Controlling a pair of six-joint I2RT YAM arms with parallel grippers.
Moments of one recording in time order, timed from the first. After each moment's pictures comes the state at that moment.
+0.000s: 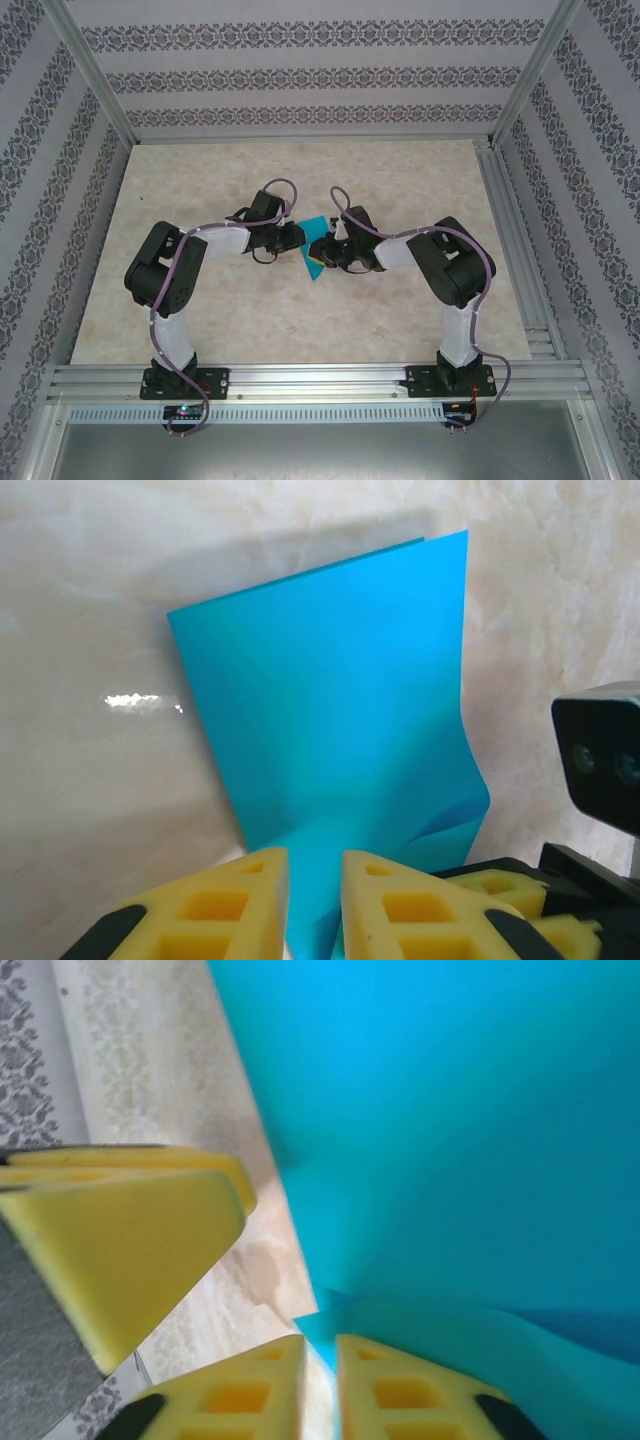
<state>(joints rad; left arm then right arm) -0.46 1.88 1.04 -0.10 0.40 -0.71 0.56 1.97 0.89 0.31 -0.59 0.96</state>
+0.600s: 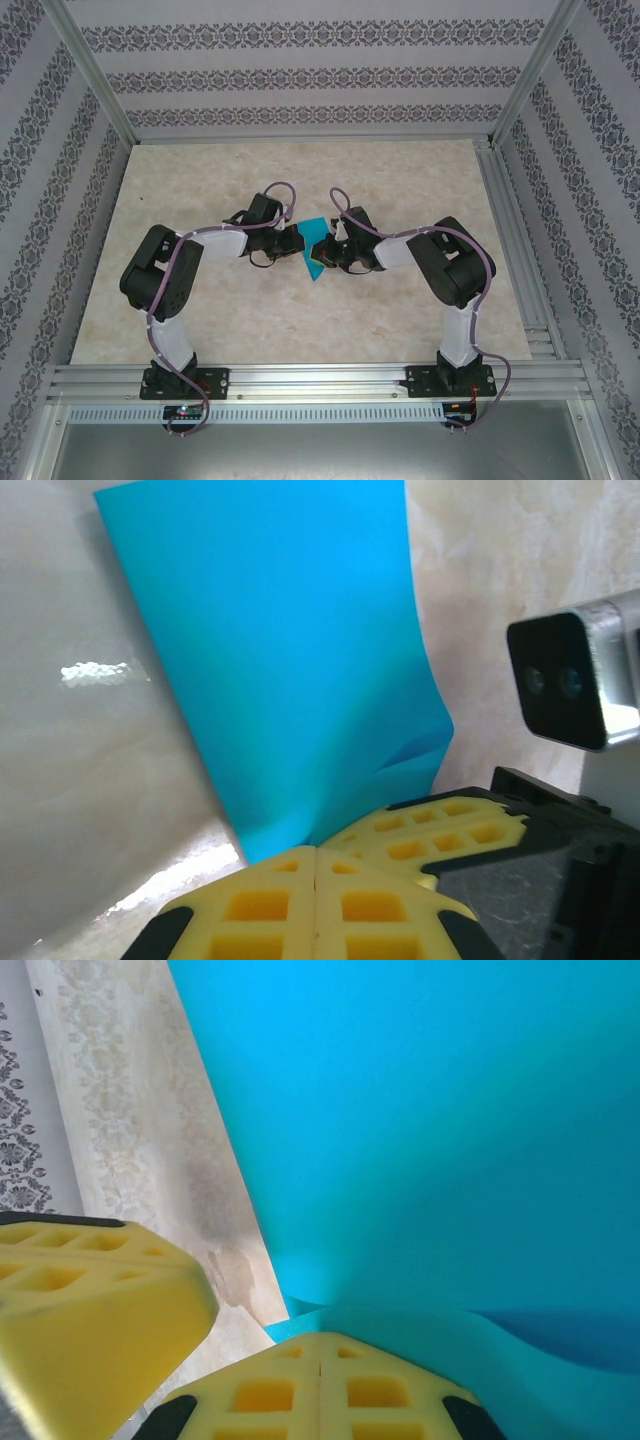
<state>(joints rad) -0.46 1.84 1.00 -0.10 0.49 -0.71 0.56 1.97 0.90 0.27 -0.58 0.94</state>
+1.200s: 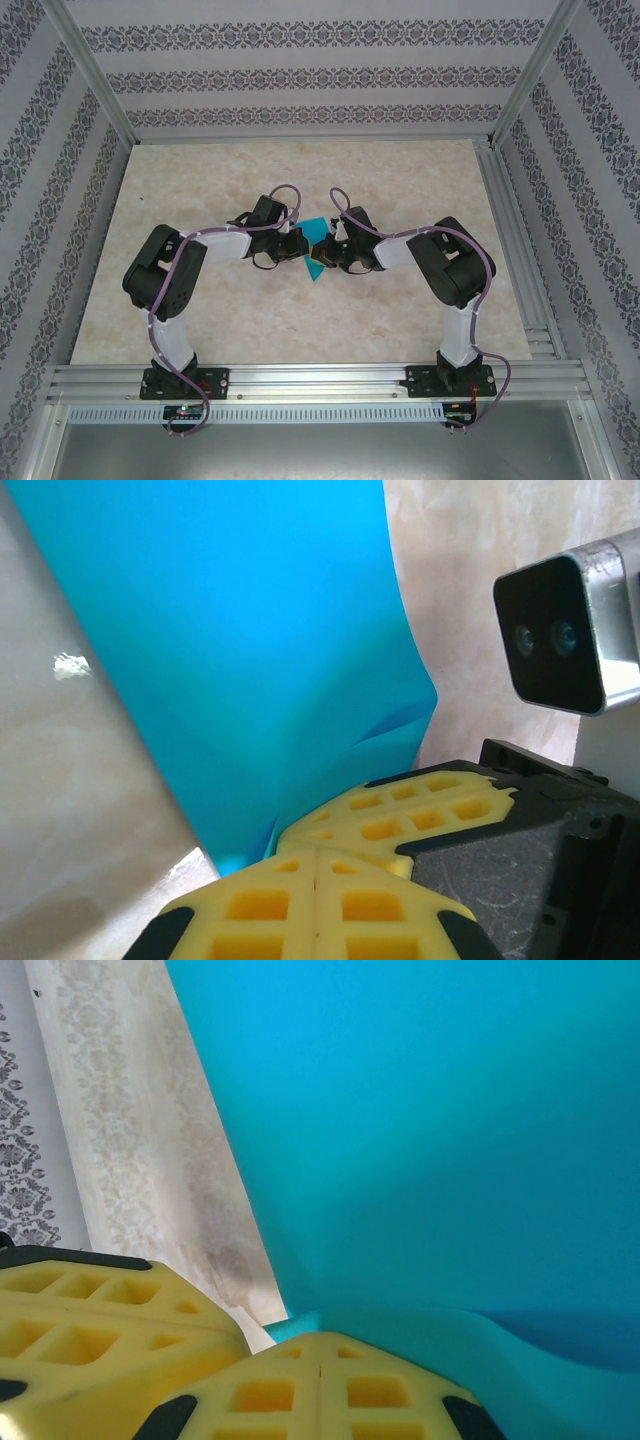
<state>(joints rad) -0.49 1.86 1.01 -0.10 0.52 -0.71 0.56 1.97 0.90 0.27 -0.57 0.94</state>
